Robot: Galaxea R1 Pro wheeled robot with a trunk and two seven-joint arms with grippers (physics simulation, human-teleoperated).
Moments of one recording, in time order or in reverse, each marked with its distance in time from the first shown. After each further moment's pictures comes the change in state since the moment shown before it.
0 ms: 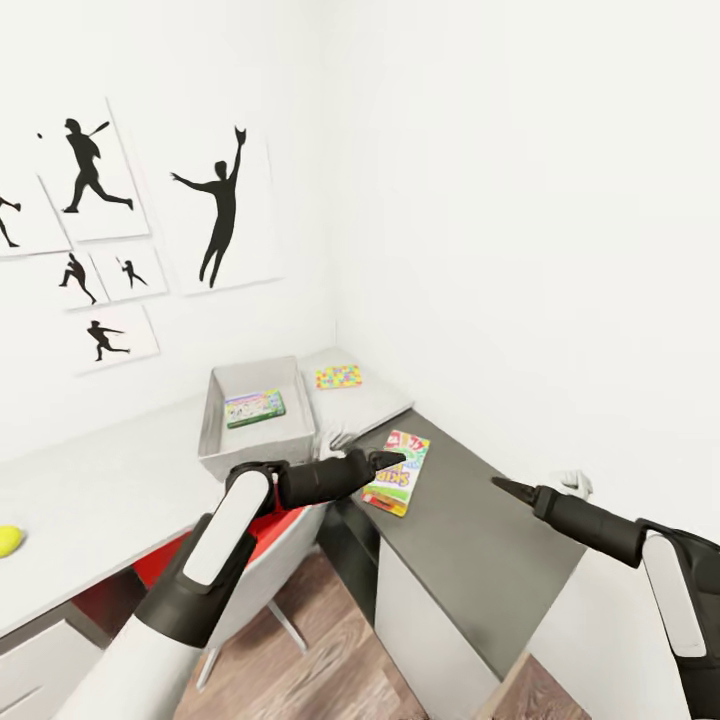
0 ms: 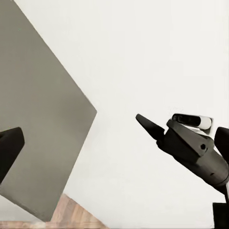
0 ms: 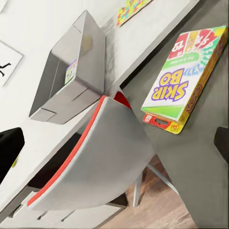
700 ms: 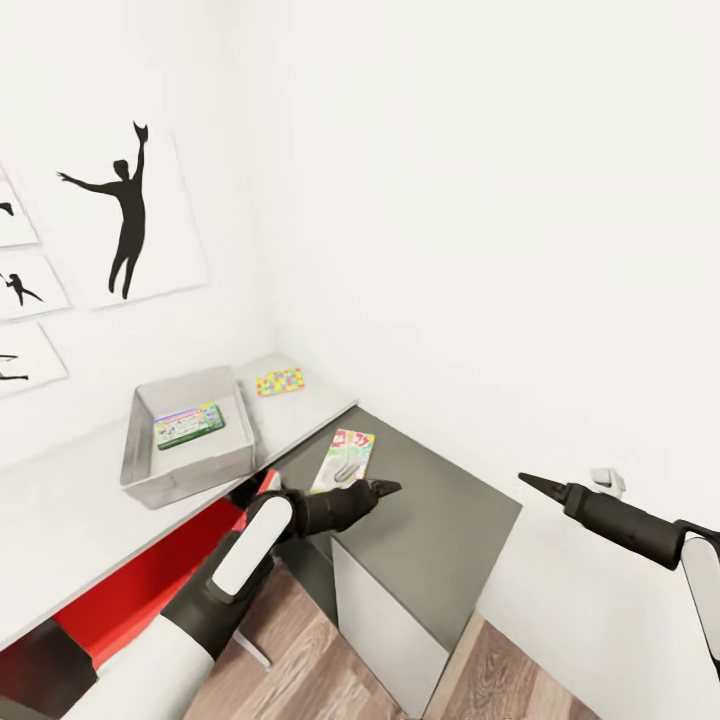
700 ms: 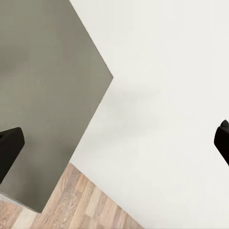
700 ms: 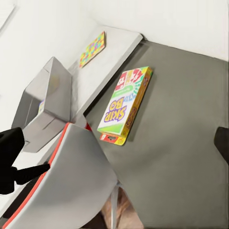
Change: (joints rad) left arm 0.000 -0.001 -0.090 0.253 0.000 -0.182 -0.005; right arm 0.008 -0.067 -0.066 -0.005 -0.001 0.000 0.061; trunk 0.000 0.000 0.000
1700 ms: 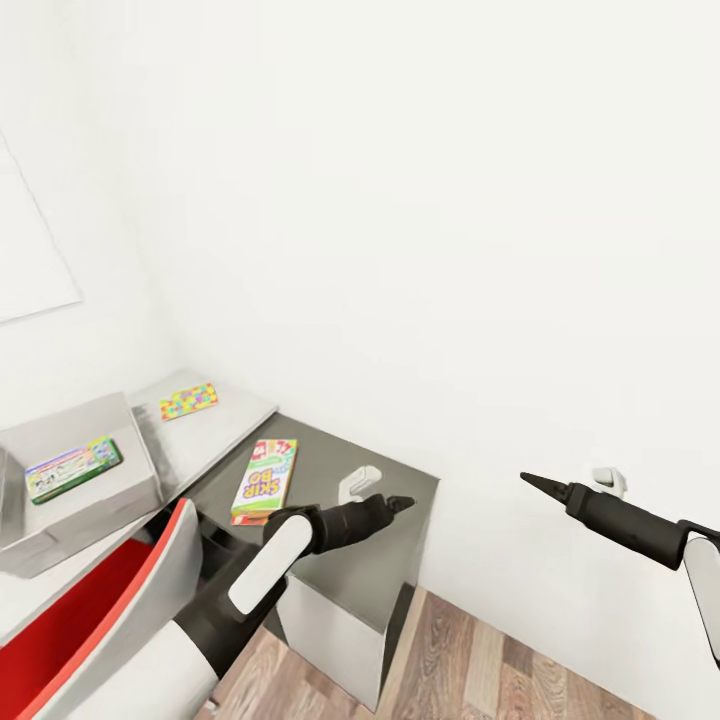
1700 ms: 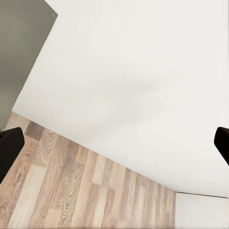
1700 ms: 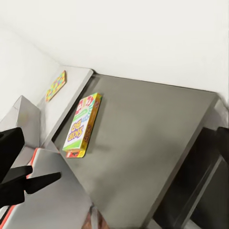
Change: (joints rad) left arm 0.000 0.008 -0.160 0.024 0.000 -0.140 -0.003; right arm 0.000 -0.005 -0.003 0.000 0.000 0.000 0.009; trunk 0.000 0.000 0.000
